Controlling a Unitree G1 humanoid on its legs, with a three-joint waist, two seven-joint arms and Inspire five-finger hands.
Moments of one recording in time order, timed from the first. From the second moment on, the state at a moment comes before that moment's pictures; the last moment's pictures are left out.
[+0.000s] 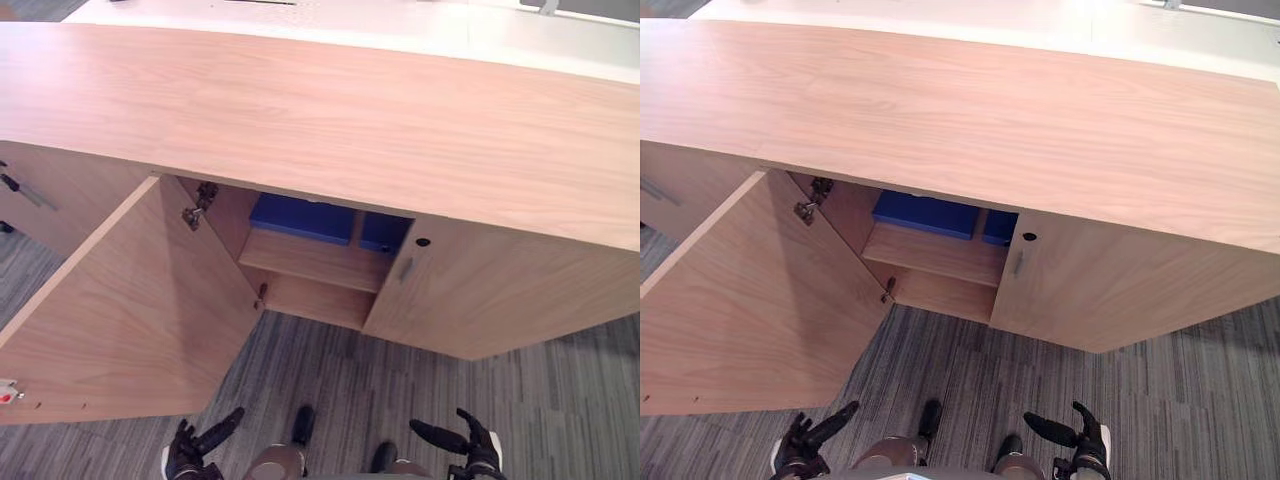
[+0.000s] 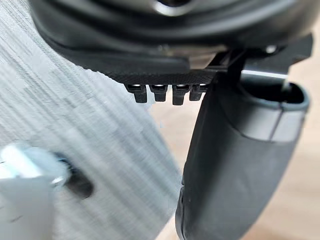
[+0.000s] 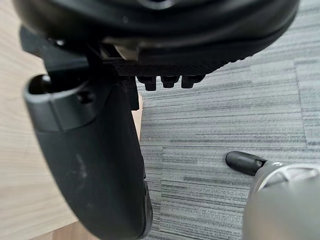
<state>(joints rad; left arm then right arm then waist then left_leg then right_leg) 0.23 0.06 0.38 0.80 -0.33 -0.16 0.09 0.20 -0.08 -0.26 0.87 0.01 -0.12 -0.17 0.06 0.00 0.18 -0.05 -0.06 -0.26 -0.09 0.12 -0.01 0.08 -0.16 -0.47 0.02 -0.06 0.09</state>
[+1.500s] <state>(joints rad) 0.53 0.11 -0.10 0.17 -0.23 -0.21 0.11 0.14 -0.02 -0.12 0.77 0.06 -0.14 -0.15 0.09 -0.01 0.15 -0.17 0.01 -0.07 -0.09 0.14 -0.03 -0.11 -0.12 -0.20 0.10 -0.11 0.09</state>
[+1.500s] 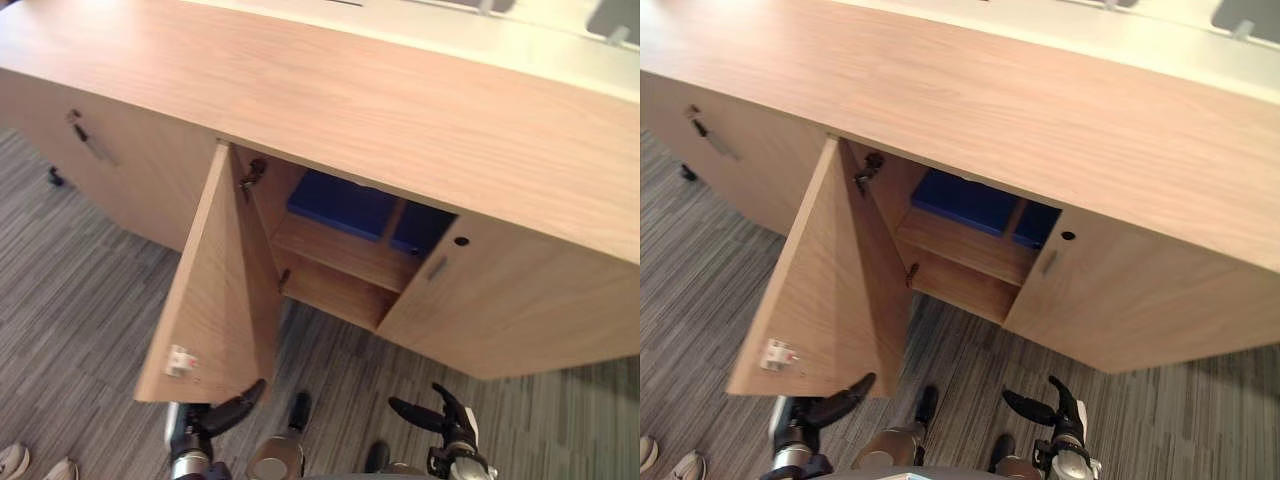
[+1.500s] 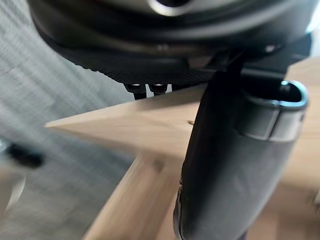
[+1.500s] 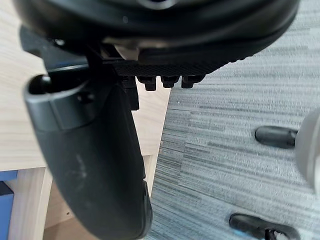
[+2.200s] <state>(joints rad) -0.17 0.28 -0.10 0.43 0.03 -0.14 0.23 0.06 -0.08 -0.03 0.73 0.05 -0.14 -0.15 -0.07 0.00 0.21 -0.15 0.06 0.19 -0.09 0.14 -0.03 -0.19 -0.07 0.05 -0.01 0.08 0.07</state>
